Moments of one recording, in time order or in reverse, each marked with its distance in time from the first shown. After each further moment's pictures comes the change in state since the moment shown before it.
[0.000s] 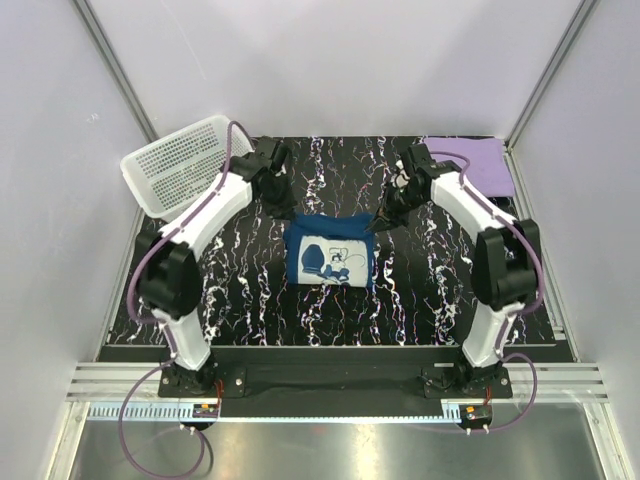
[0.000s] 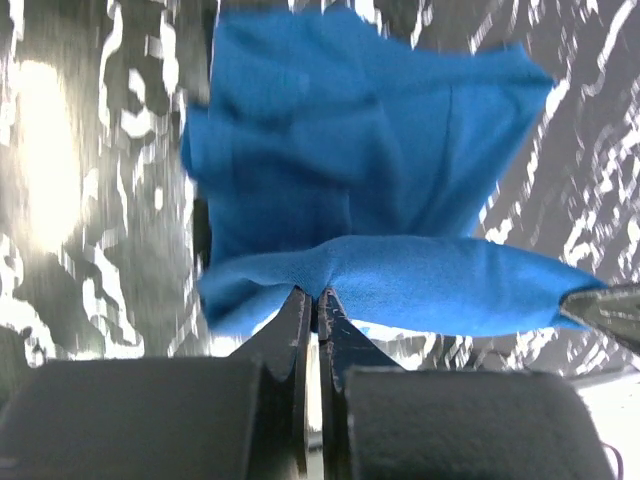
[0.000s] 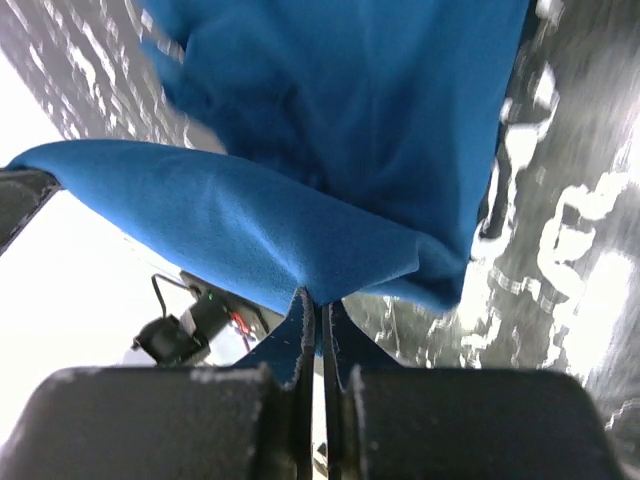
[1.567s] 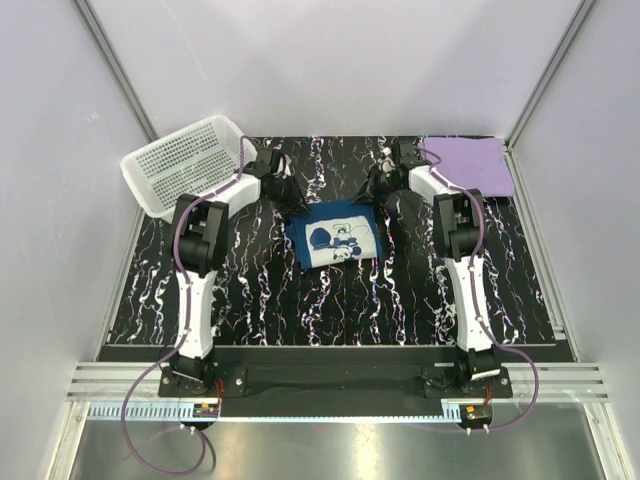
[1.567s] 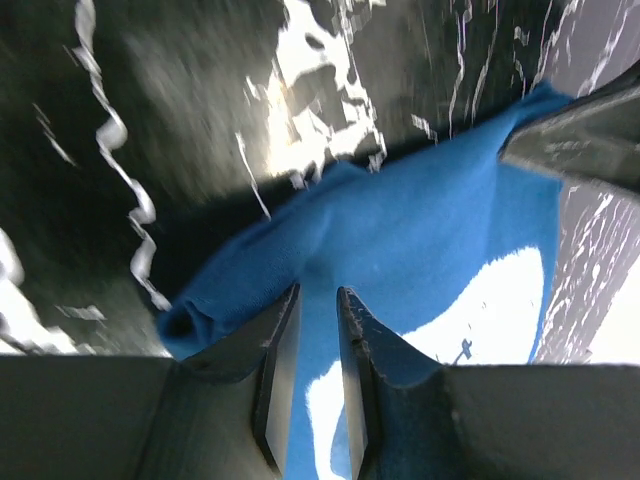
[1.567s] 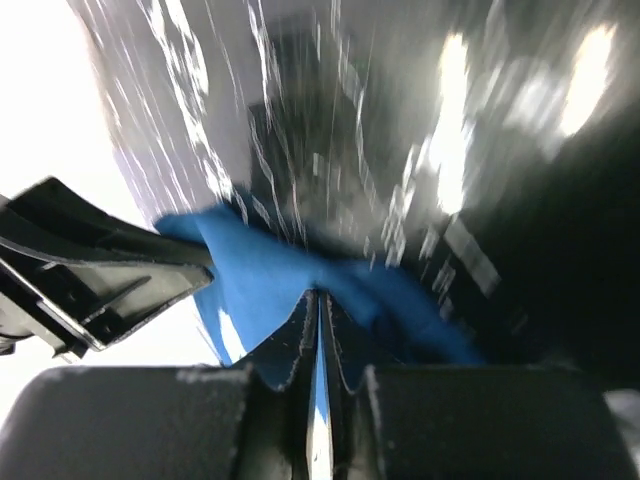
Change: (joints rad) left arm 0.153 0.459 0.075 0.449 0.362 0.097; right arm -0.085 0.711 0.536 0.354 -0.230 0.040
